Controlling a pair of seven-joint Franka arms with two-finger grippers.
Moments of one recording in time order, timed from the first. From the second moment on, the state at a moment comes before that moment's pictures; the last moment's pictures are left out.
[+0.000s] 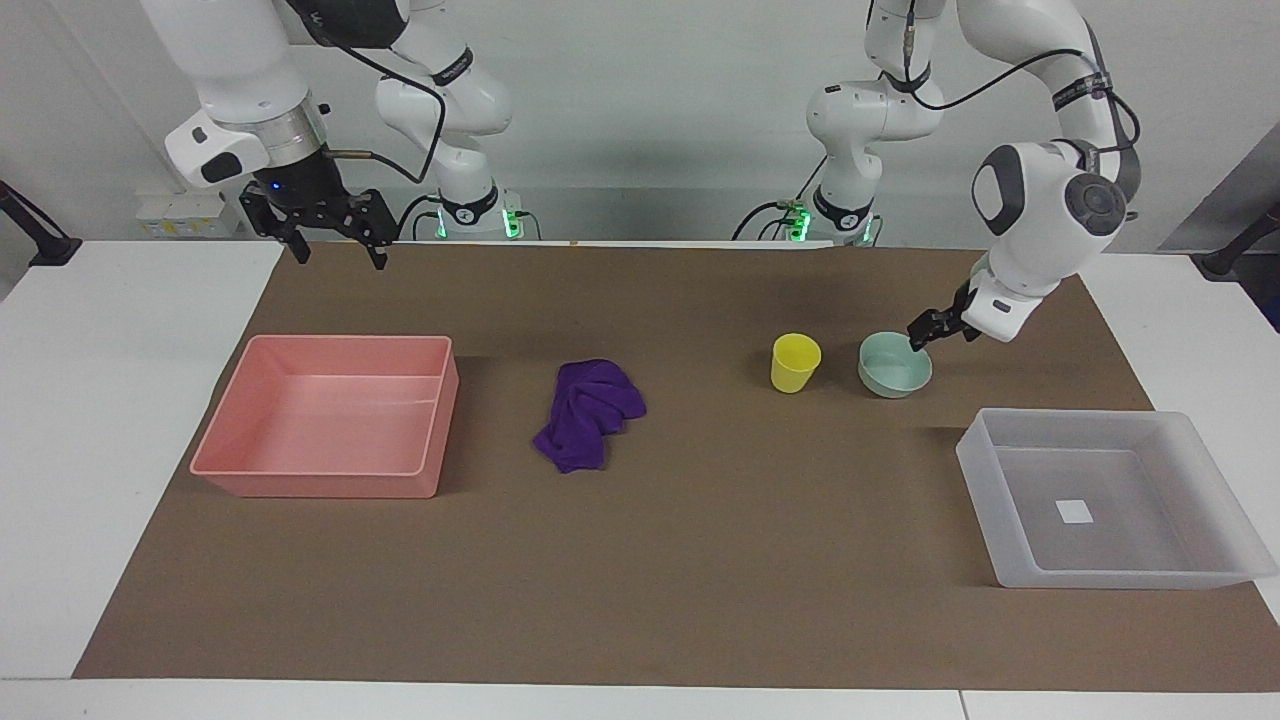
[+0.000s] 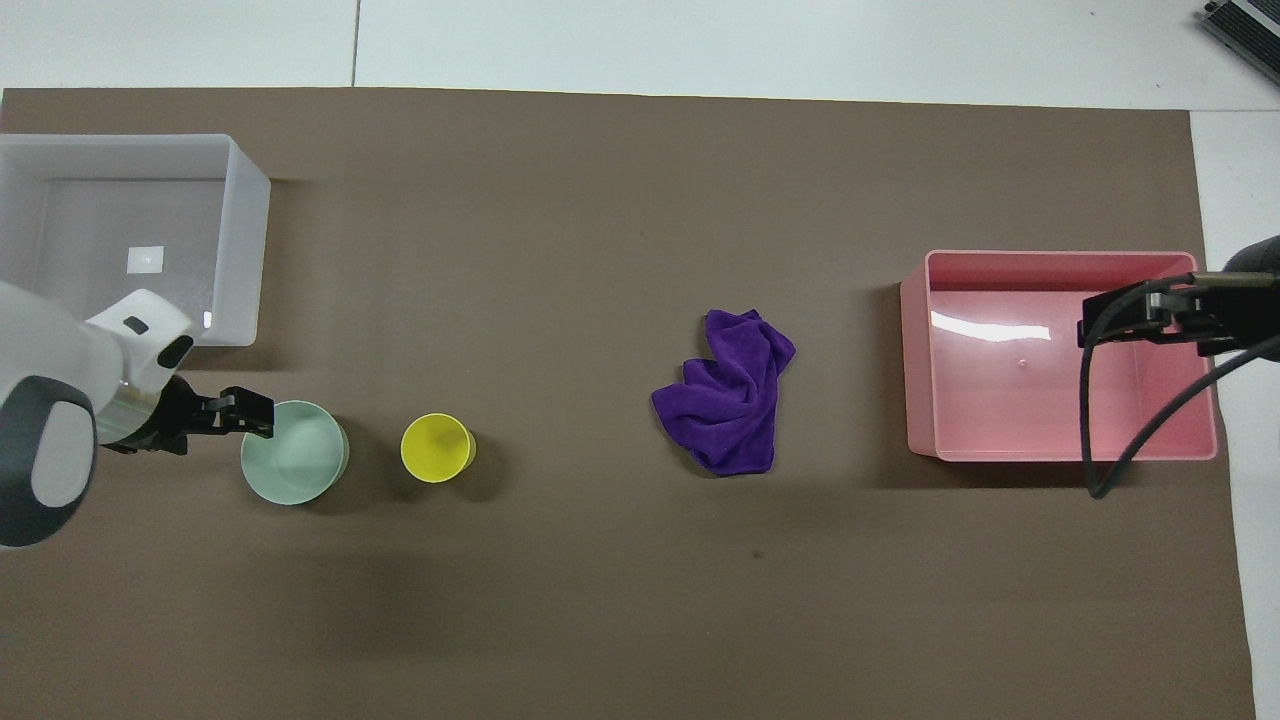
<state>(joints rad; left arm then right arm) 0.00 -0.06 -0.01 -2.25 -0.03 2.06 -0.10 -0.07 -0.02 0.11 -1.59 -0.02 1.57 0.11</state>
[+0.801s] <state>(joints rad) 0.00 -0.03 -0.01 -2.41 -0.03 2.27 -0.02 0.11 0.09 0.11 -1.83 -0.02 2.01 0.13</state>
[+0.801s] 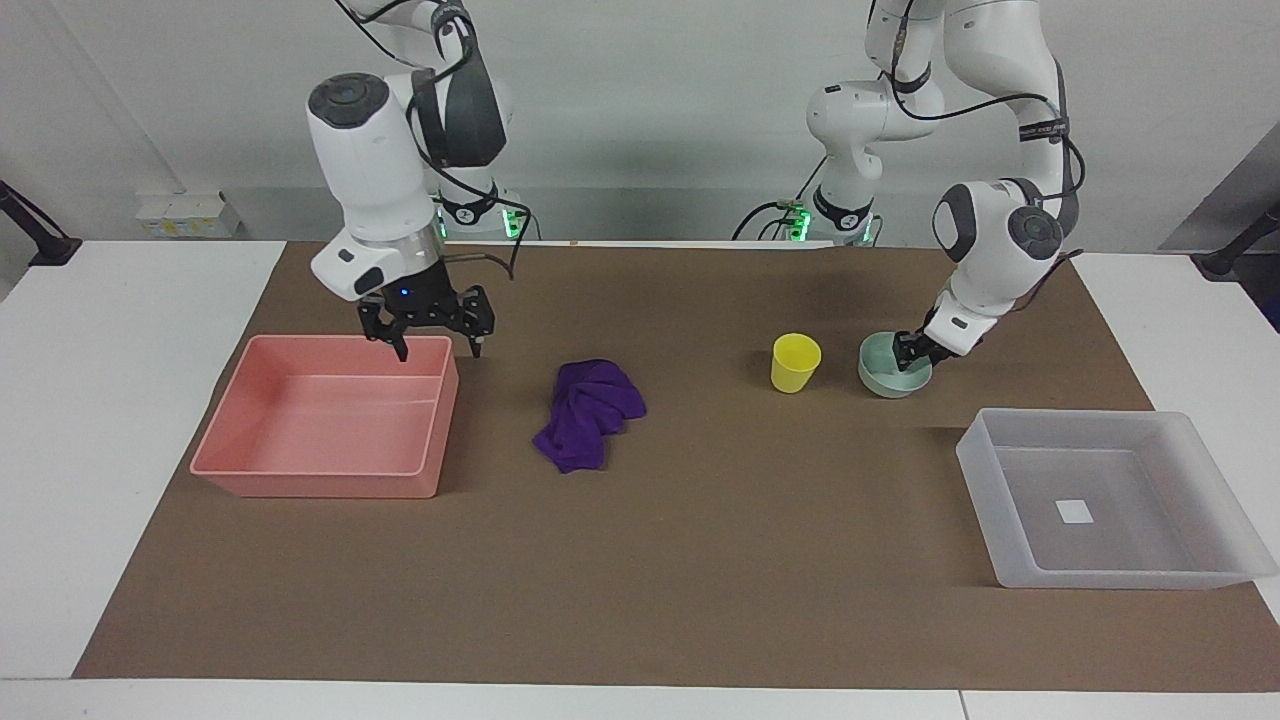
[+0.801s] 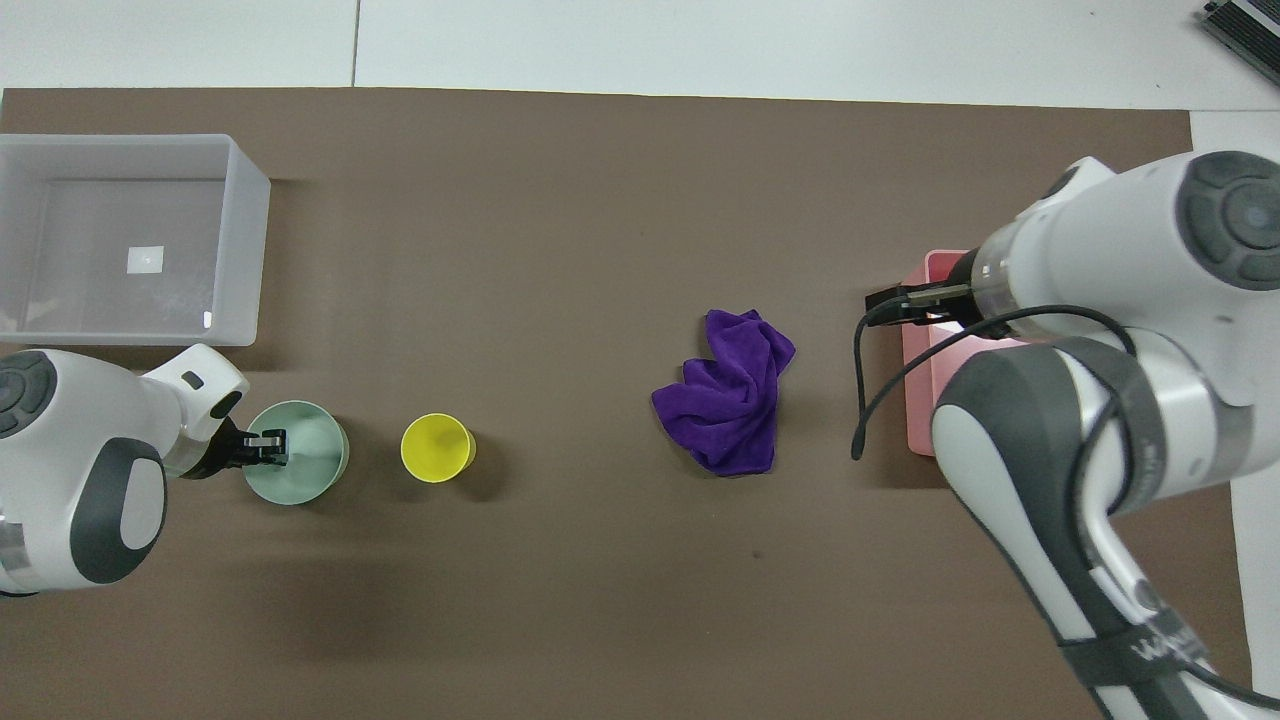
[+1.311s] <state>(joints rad) 0.00 -0.03 -0.01 -2.21 -0.04 1.98 -0.02 0.25 0.21 0.11 -1.92 -0.03 2.25 0.16</state>
